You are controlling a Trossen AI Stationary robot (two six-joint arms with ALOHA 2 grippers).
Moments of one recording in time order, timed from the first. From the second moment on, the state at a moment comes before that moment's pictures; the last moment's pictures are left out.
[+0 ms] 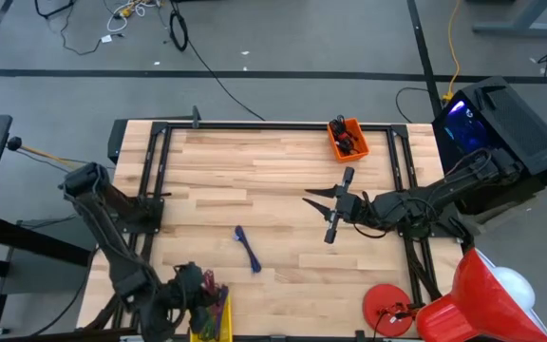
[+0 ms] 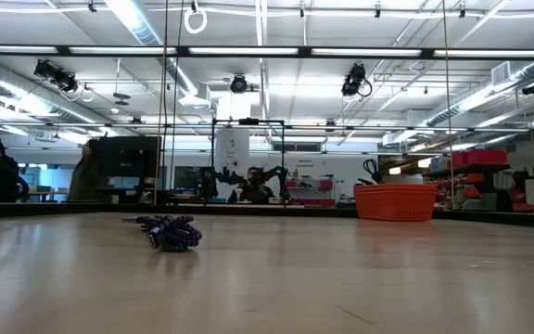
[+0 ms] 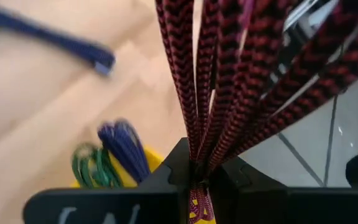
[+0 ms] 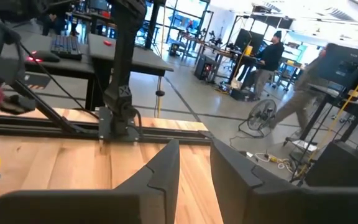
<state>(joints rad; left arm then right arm) -1.01 1.58 1.20 -0.58 -0.72 -1.61 0.41 1.21 0.92 0.22 0.72 -0.22</state>
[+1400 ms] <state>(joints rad) -0.98 1.77 1.20 -0.58 -0.34 -1.96 0.41 1.21 0.92 0.14 0.71 -0.22</state>
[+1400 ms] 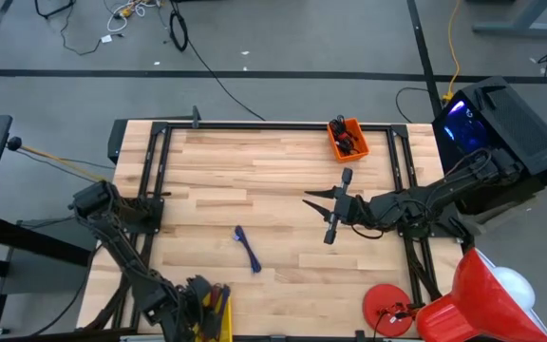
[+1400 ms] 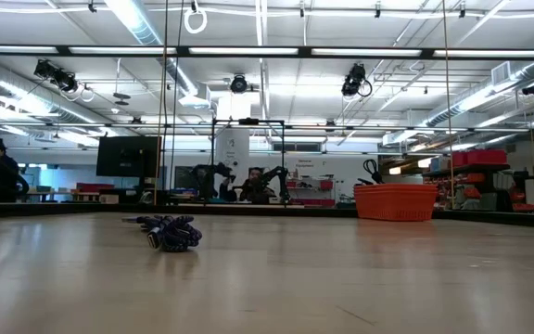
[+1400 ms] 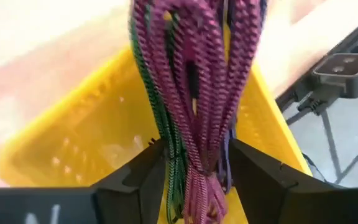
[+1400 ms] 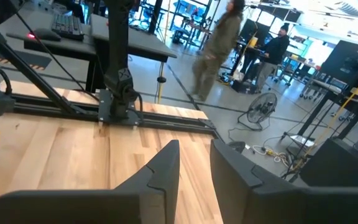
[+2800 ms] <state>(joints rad) -0.49 1.50 1.20 -1.06 -0.28 -0.31 0.36 1.21 0.92 0.05 0.66 -0.14</state>
